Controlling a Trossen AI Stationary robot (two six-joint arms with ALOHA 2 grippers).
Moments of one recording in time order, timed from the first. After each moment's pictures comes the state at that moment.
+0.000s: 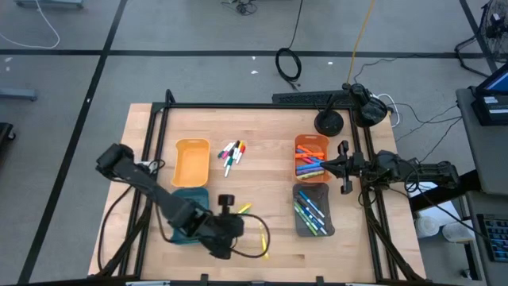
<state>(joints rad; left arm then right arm) -0.59 1.77 1.55 -0.78 -0.43 -0.35 0.01 0.01 0.01 0.12 0.05 0.04</state>
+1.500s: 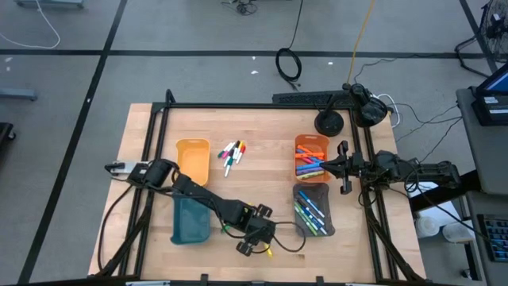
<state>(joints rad) -0.38 2.23 1.60 -0.49 0.02 0.15 0.01 0.02 0.01 0.13 0.05 0.04</state>
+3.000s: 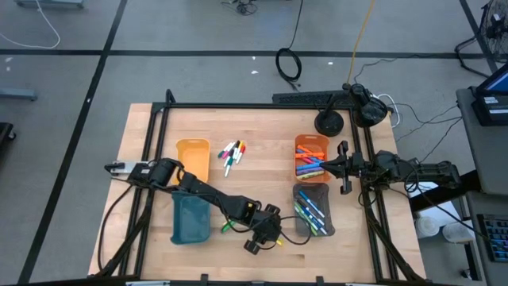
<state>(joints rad) -0.34 2.28 1.59 -0.29 0.12 0.17 0.01 0.02 0.01 0.13 0.05 0.04</state>
